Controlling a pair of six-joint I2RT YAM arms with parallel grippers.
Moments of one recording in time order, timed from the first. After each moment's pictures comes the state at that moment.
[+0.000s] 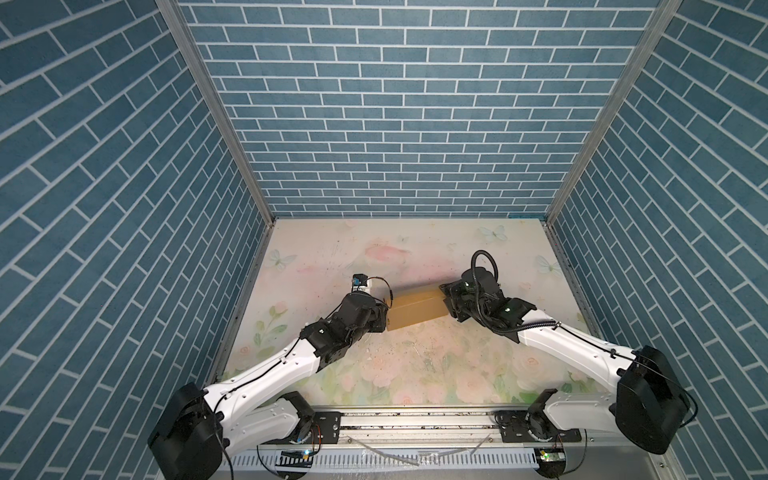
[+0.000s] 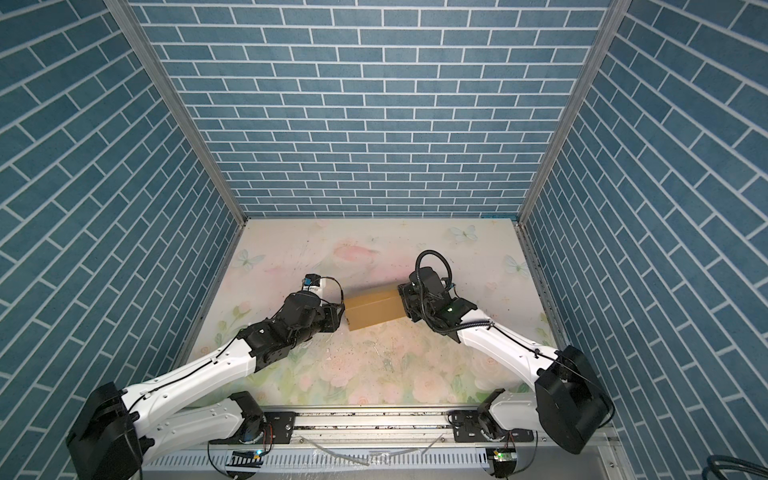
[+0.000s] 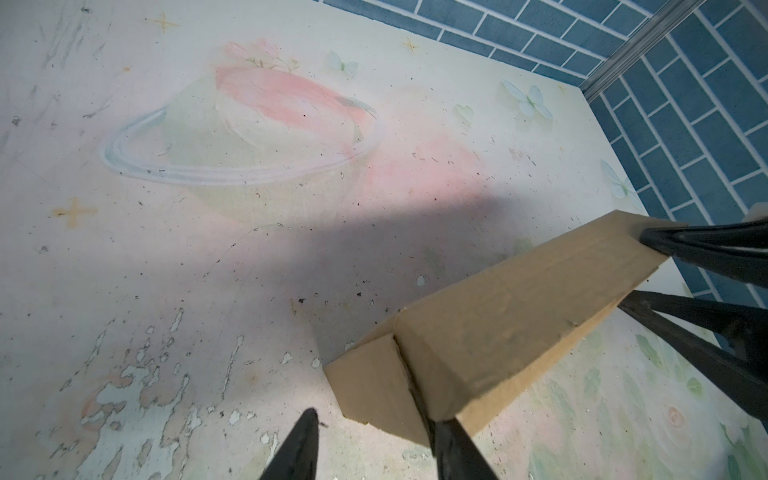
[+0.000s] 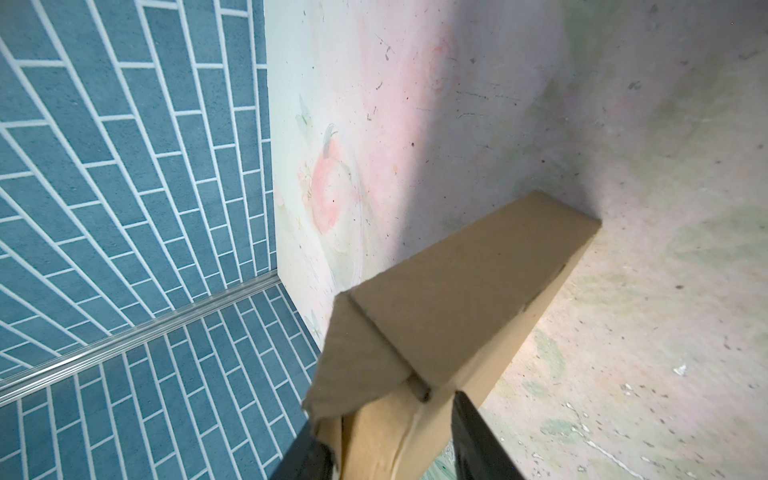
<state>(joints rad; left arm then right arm) -0.75 1.07 0.63 -0.21 -0.18 -0.63 0.74 1.30 0.82 -0.19 0.04 1.70</state>
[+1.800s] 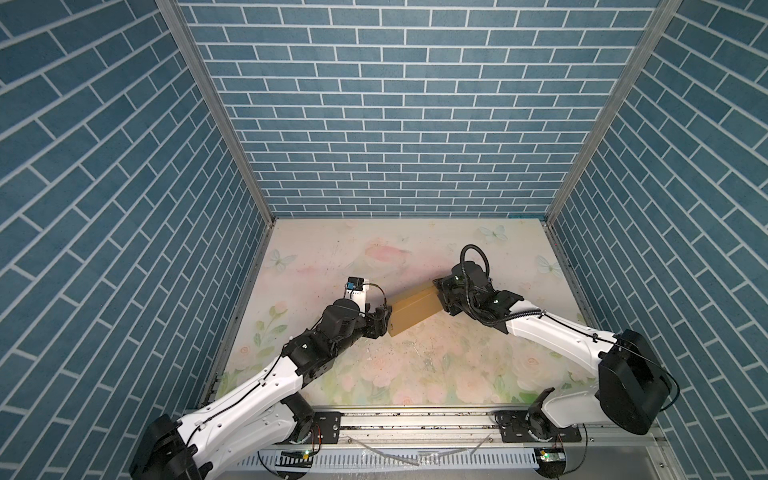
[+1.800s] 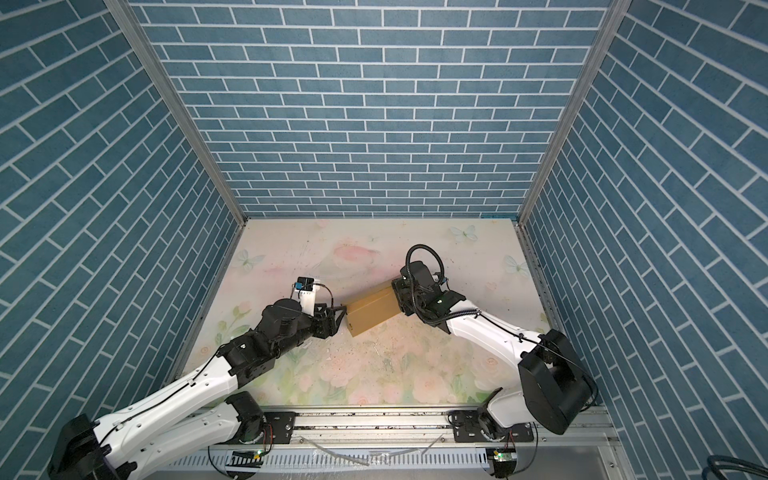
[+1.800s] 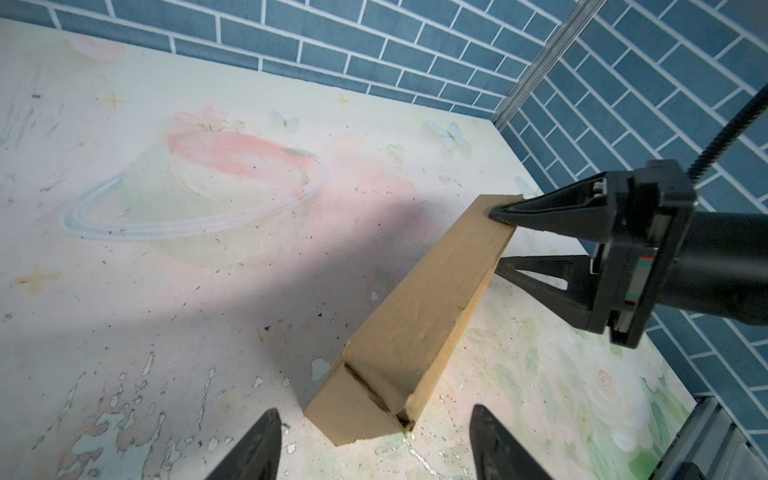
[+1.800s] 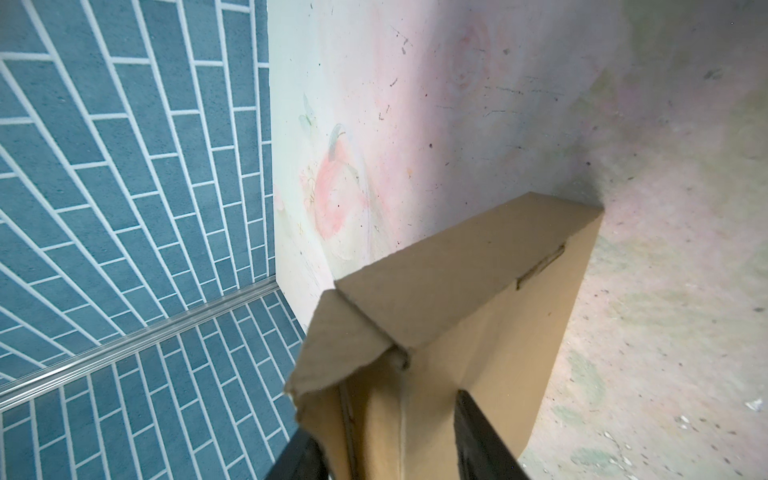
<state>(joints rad) -0.74 0.87 0.54 -0.13 -0.09 -0.53 0.75 1.41 0.90 -0.17 0.06 1.70</state>
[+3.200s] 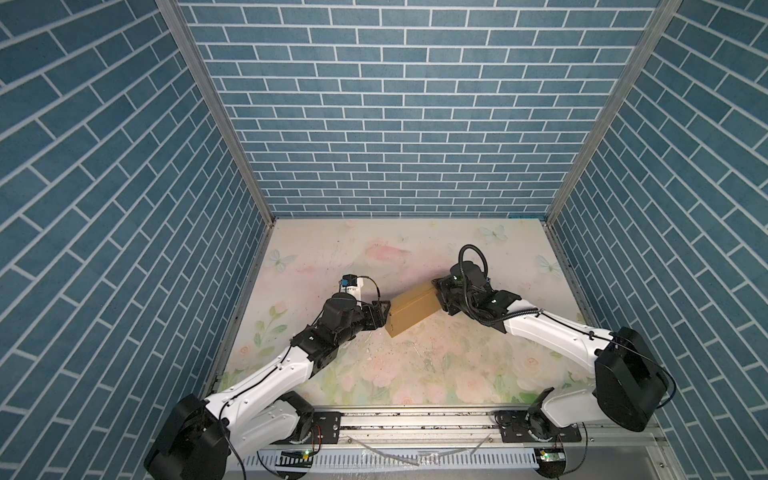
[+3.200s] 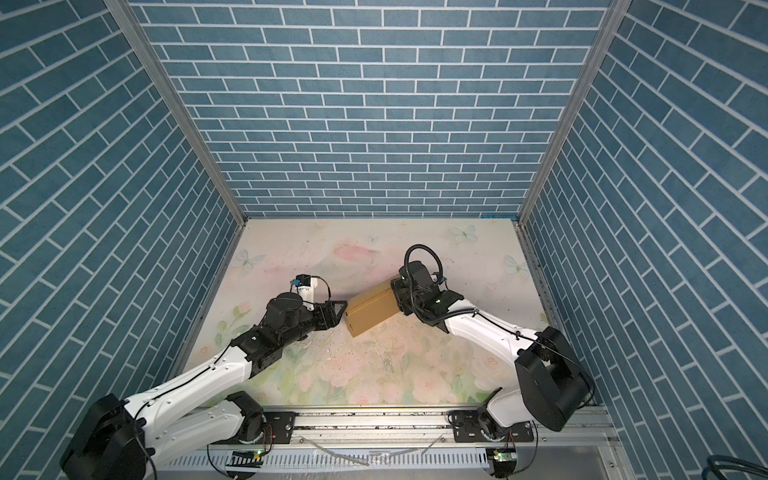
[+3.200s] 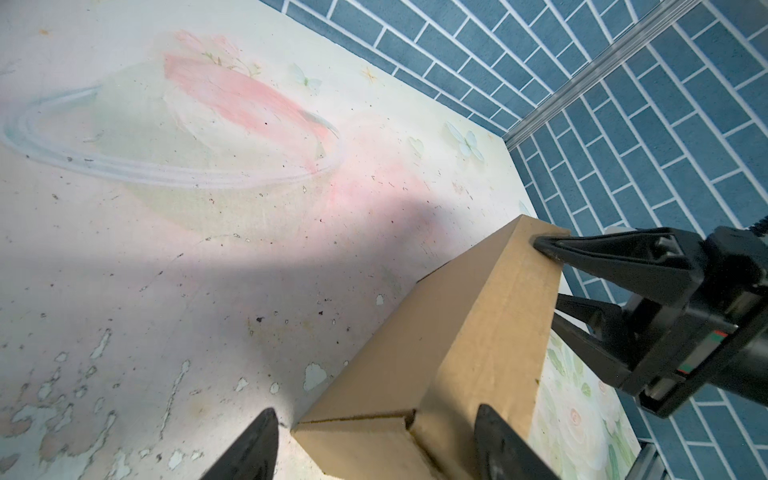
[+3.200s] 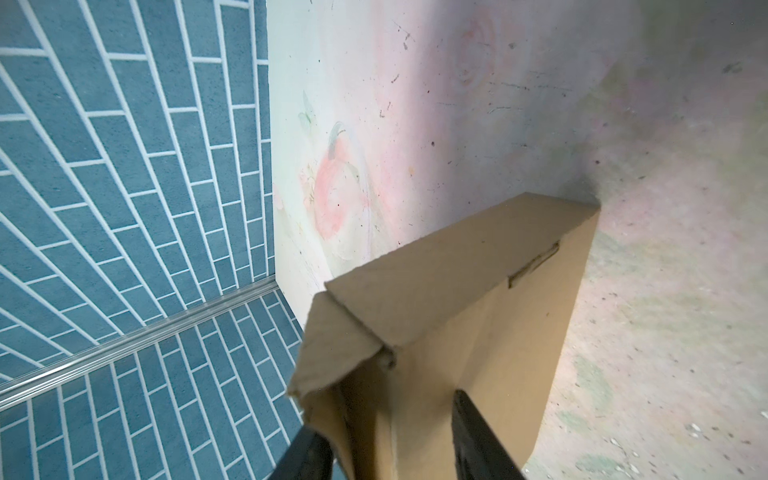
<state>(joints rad) -0.60 1.02 0.47 0.07 0.06 -0.68 0.75 1.43 0.91 -0.15 0.06 1.70</state>
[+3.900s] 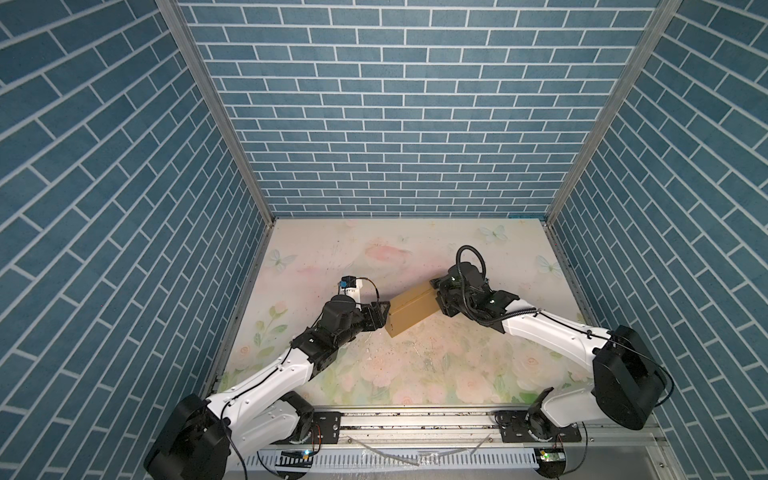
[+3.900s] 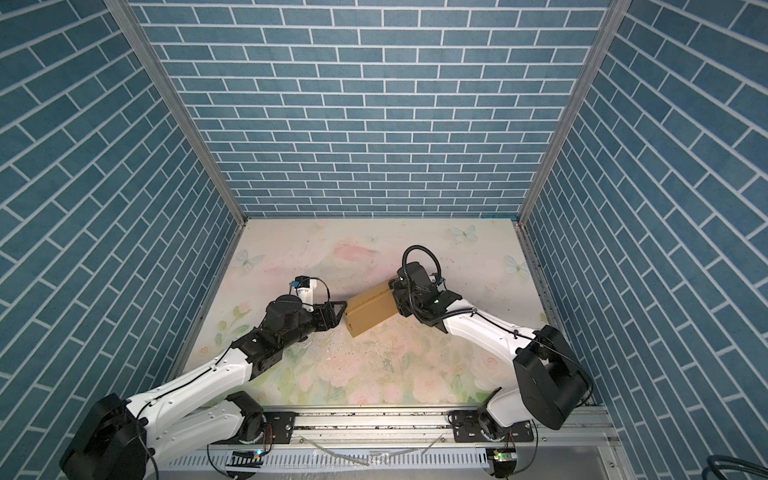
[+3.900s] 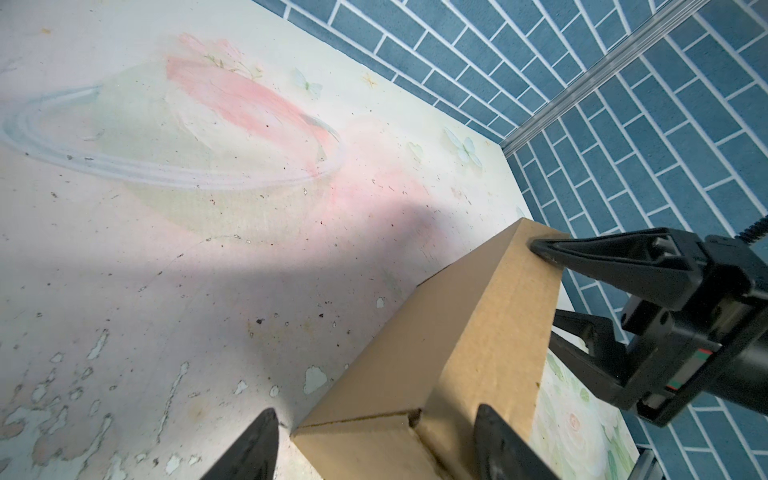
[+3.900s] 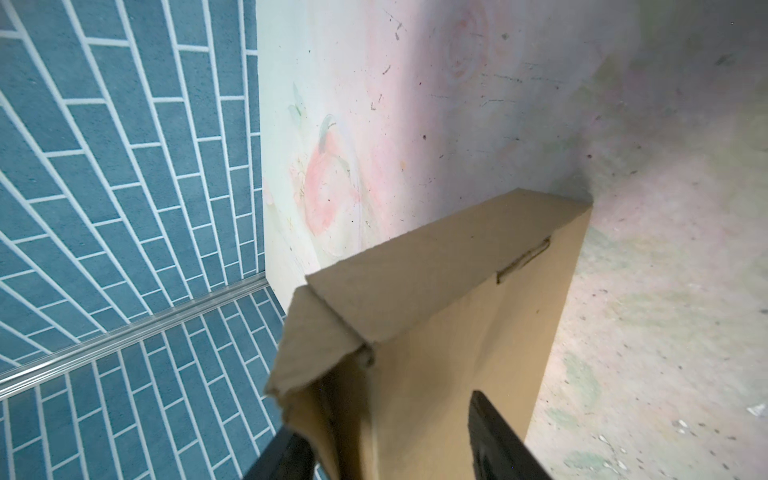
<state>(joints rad) -0.60 1.02 0.44 0.10 0.05 -0.69 0.77 1.43 0.91 -0.18 0.06 1.68</state>
